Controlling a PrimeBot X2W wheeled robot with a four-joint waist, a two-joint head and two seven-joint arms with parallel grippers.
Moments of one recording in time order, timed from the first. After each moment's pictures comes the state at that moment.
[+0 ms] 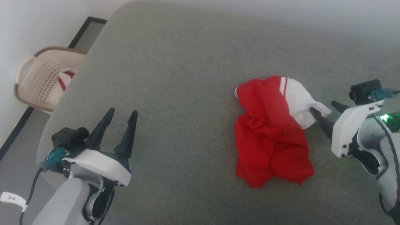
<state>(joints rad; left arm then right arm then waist) -0.34 0.43 -0.41 0.27 -0.72 -0.01 -0.26 -0.54 -0.48 0.36 0.46 0.60 0.13 0.30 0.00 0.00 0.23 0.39</state>
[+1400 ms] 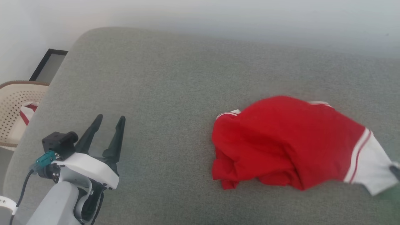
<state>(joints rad) -0.33 0.41 -0.31 0.38 -0.67 -0.10 -0.26 -0.13 -0.67 0.06 0.31 0.74 0.13 0.42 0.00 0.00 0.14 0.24</state>
